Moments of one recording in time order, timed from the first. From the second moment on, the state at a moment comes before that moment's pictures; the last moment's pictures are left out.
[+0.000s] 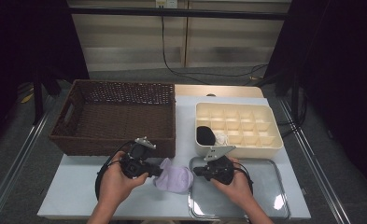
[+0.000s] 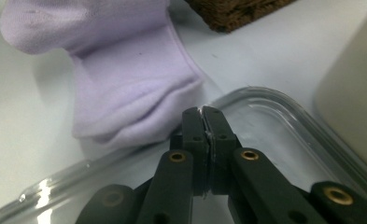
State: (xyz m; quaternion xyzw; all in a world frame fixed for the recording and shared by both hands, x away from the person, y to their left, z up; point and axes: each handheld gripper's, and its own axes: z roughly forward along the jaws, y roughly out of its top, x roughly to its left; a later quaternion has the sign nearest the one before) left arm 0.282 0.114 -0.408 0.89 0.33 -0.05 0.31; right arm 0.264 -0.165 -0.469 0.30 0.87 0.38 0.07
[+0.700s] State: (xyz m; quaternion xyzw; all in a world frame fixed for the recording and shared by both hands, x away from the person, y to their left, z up) left arm 0.280 0.075 -0.425 0.90 0.32 -0.06 0.29; right arm 0.255 -0.179 -0.469 0.30 0.87 0.39 0.07
